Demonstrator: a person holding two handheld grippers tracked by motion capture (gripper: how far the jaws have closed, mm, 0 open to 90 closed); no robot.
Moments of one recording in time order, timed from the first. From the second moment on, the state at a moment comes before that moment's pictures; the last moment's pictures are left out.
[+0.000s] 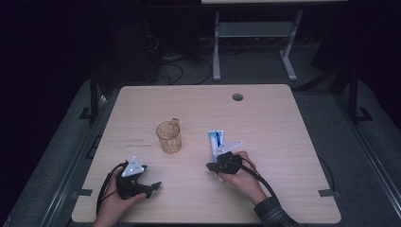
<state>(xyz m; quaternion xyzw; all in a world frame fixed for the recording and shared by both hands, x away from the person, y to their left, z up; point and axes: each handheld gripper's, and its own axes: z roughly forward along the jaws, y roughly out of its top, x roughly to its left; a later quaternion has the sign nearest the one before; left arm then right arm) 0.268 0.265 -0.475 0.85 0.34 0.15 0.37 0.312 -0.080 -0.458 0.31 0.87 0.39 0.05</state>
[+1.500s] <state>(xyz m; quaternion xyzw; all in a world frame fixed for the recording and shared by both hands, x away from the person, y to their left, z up) 0.268 0.265 -0.475 0.85 0.34 0.15 0.37 0.309 -0.148 -0.439 0.34 0.85 0.39 0.08</state>
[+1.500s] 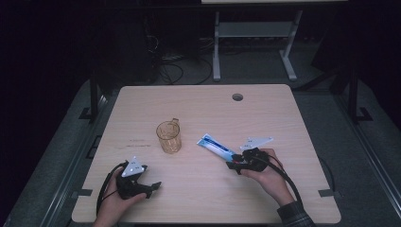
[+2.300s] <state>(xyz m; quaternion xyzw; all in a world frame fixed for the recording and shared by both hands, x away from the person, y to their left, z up) 0.268 0.265 -0.475 0.86 0.34 0.15 0.36 0.354 -0.130 -0.428 0.34 0.86 0.36 0.10</state>
